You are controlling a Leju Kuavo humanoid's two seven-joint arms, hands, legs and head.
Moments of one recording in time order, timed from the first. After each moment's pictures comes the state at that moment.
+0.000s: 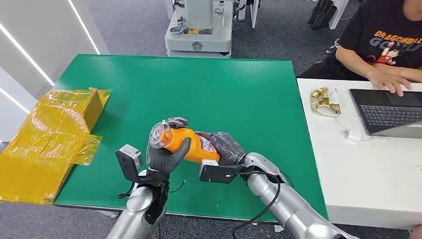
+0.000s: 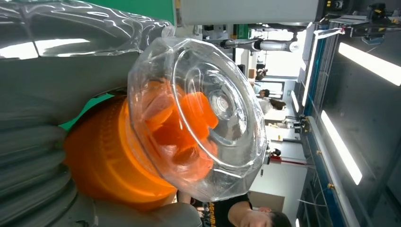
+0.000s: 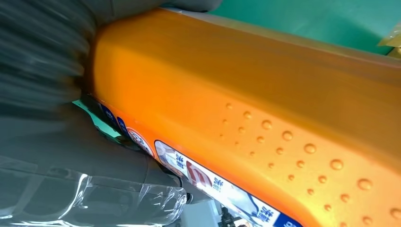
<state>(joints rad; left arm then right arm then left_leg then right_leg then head) -0.19 -0.19 -0.41 -1.37 0.13 0.05 -0.52 -0.65 0.03 0.69 -0.72 0.54 0.01 -0.50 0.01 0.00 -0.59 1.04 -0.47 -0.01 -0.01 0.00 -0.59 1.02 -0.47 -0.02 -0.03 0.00</state>
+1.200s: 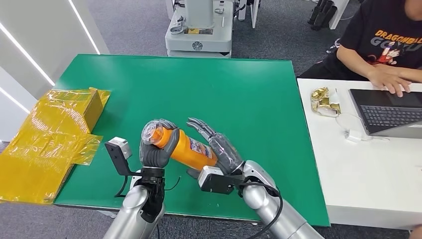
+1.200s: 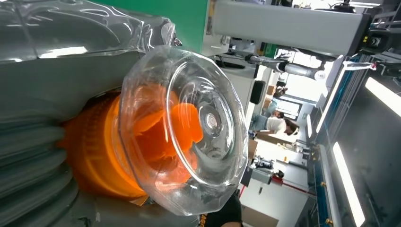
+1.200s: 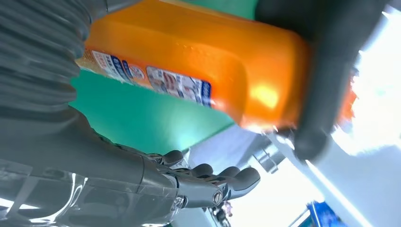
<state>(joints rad) -0.19 -0.18 -0.38 -1.37 0.30 0.12 -0.51 -0.51 0.03 0.63 -0.98 0.41 -0.10 -0.52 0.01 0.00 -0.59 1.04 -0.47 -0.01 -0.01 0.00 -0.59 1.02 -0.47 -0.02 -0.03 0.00</state>
